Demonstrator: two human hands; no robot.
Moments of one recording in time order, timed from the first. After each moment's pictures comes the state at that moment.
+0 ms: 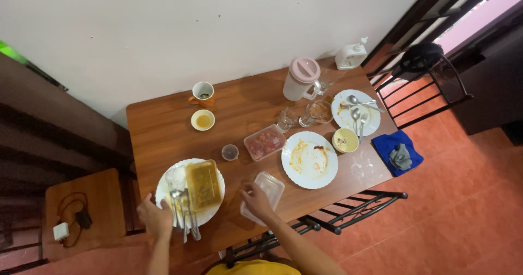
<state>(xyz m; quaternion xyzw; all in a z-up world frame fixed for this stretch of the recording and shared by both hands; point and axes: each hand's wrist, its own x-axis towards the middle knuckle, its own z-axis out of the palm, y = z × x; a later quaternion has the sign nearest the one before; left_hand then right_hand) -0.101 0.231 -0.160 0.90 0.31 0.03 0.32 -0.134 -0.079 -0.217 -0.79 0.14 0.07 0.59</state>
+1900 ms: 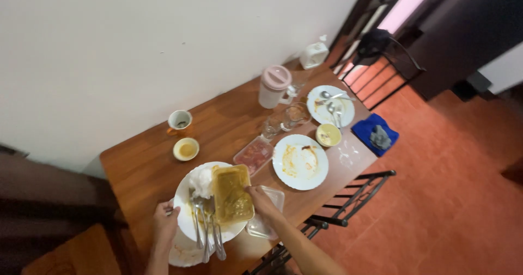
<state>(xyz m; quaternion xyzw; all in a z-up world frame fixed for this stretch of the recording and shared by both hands) 0.006 0.234 -0.218 0.77 0.19 -0.14 0.59 -0.090 -0.077 -0.159 -0.58 0.34 0.12 0.73</state>
